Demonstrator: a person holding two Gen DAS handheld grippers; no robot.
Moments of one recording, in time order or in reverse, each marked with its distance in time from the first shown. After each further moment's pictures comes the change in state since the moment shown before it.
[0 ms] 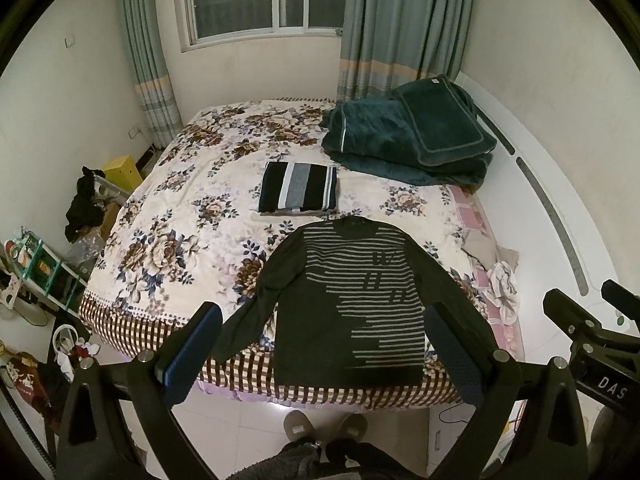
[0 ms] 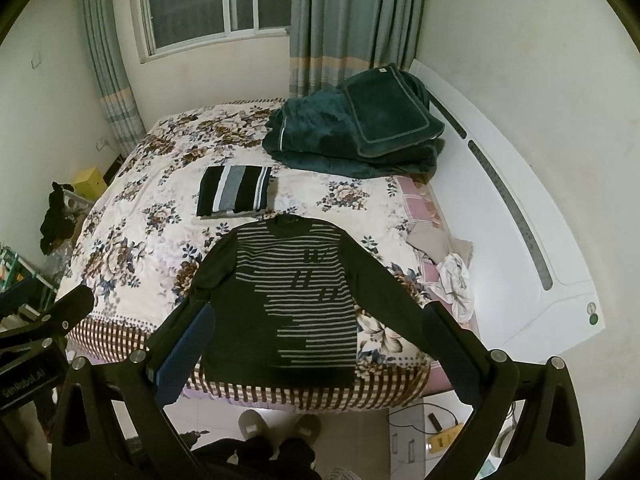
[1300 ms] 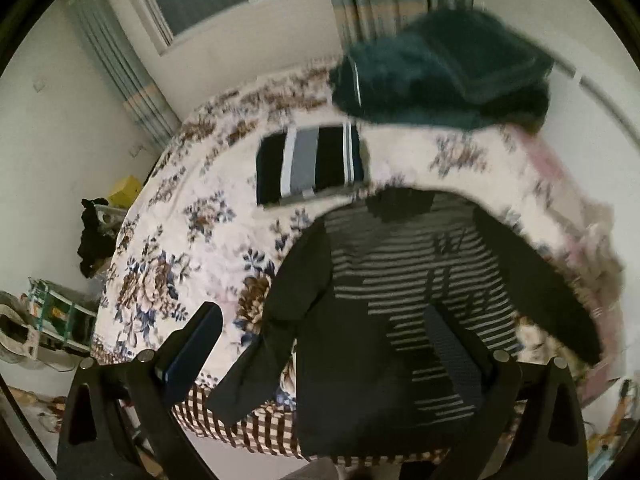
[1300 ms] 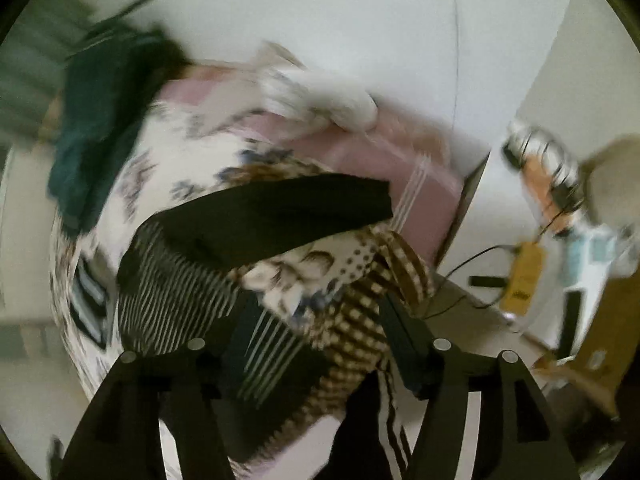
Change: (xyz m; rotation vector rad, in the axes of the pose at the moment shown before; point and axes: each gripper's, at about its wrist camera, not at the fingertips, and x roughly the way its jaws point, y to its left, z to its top) left arm 0.337 -0.048 0.006 0.175 0.082 0.204; right arm 0.399 -0.397 -0.247 1.143 0.410 -0.084
